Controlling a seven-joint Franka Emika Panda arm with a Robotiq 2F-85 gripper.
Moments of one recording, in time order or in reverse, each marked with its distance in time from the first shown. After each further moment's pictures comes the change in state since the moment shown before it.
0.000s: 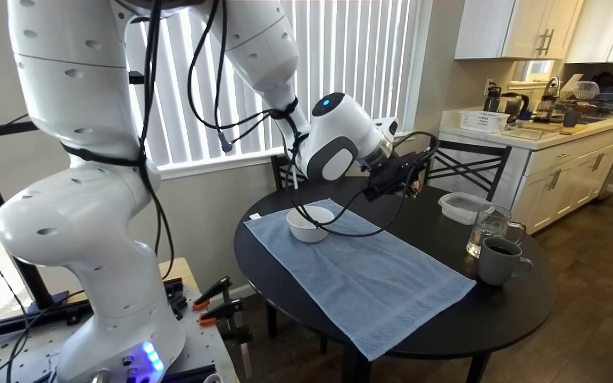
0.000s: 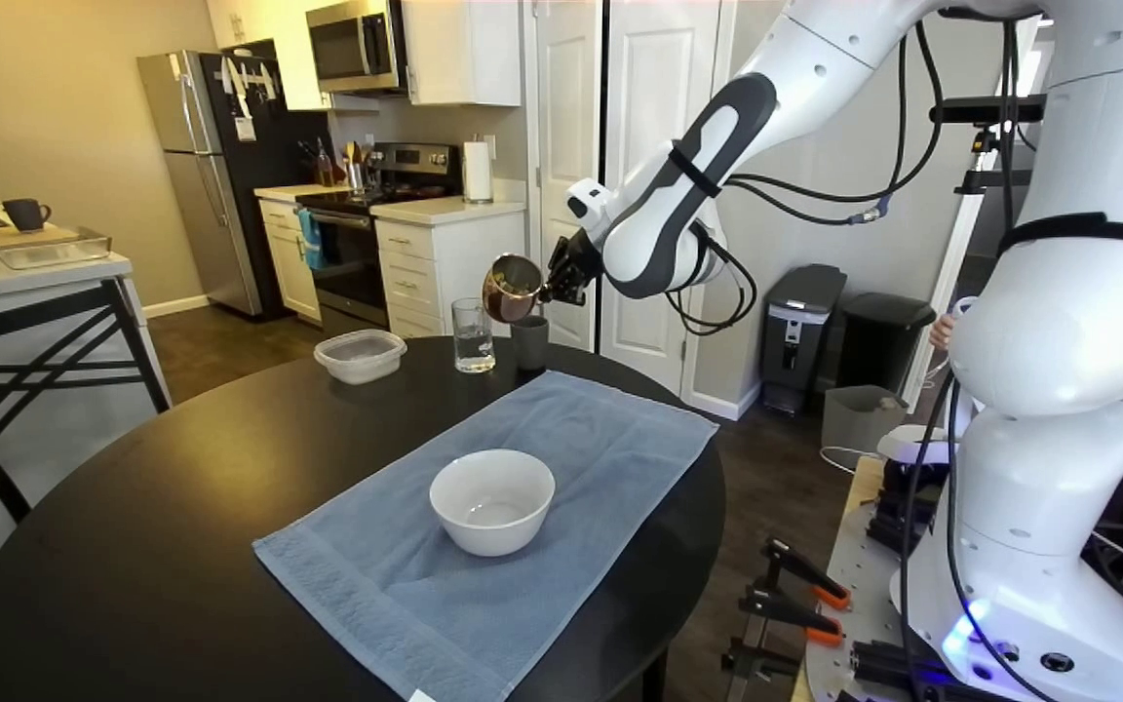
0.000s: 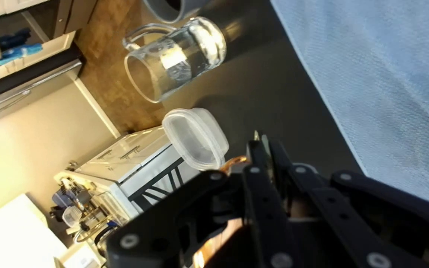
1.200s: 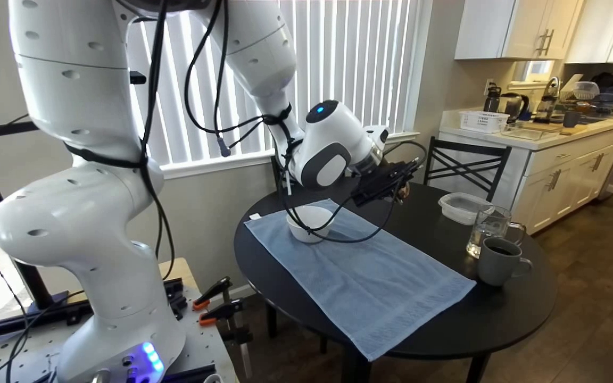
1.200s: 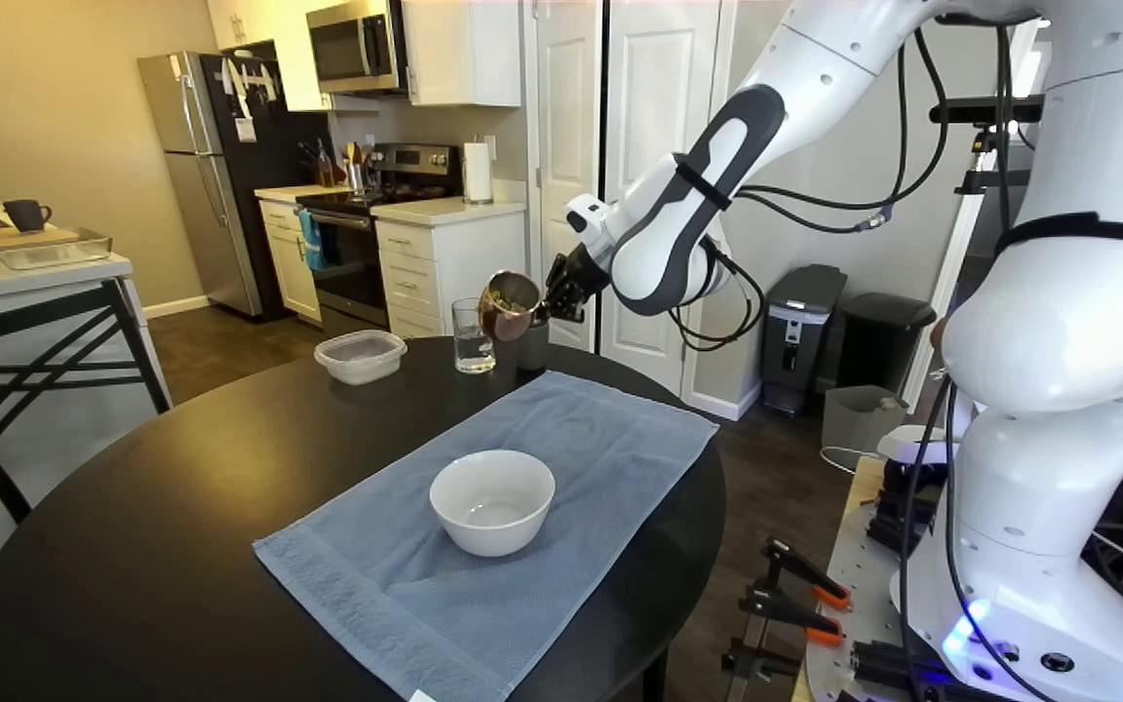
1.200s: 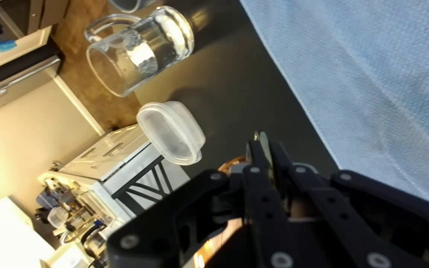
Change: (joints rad) arm -0.083 0.009 0.100 -0.046 -0.066 0.010 0.085
